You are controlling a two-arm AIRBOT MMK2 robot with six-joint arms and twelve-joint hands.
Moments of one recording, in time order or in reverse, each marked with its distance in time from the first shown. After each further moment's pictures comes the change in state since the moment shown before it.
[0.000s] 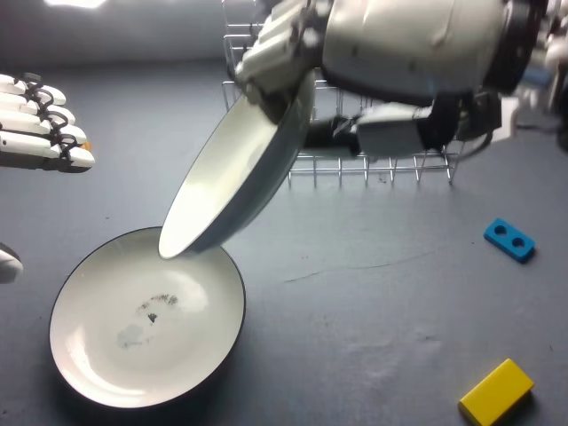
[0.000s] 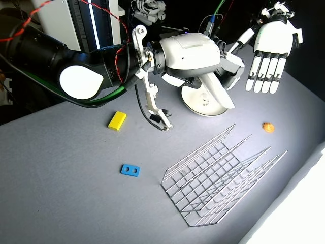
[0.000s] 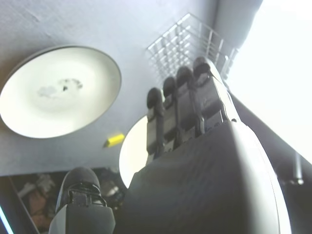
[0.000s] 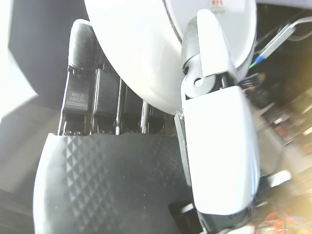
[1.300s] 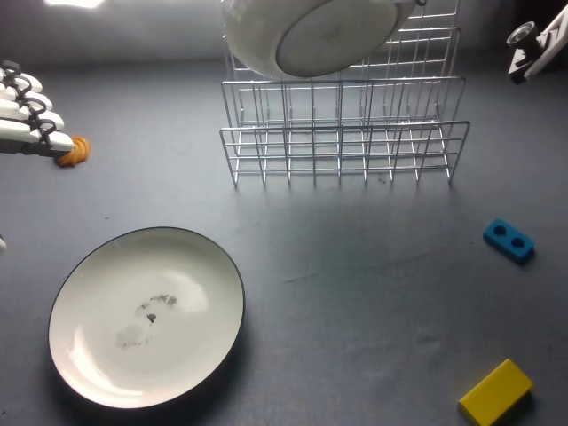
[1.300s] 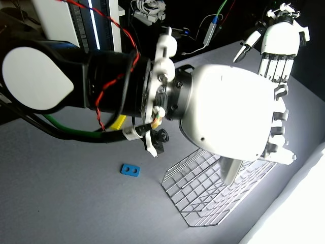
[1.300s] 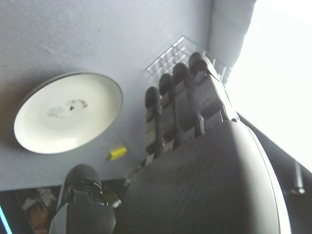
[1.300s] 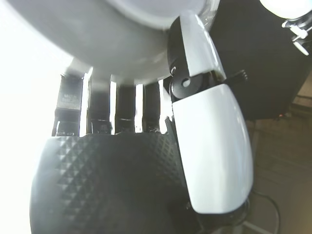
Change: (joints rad) left arm -0.012 -0.011 0.049 0.038 0.007 0.000; right arm 0.217 -0.001 0.213 -0.039 -0.405 0.650
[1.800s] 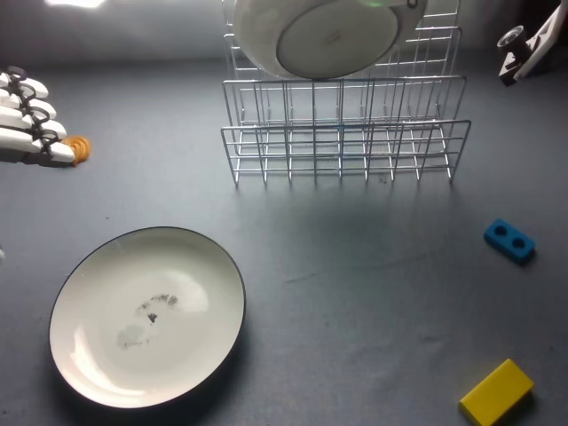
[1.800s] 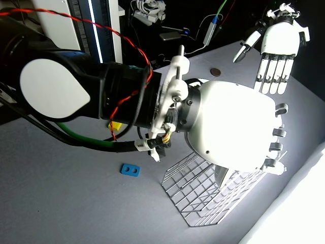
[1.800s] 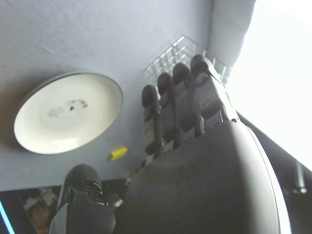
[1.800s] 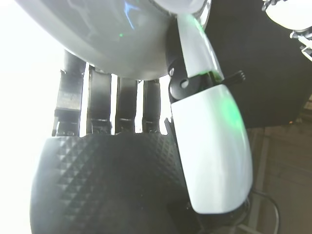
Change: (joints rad) left arm 0.007 -0.003 0.001 0.021 -0.031 -0.001; right arm -0.004 -0.049 0.062 0.017 -0.059 0.026
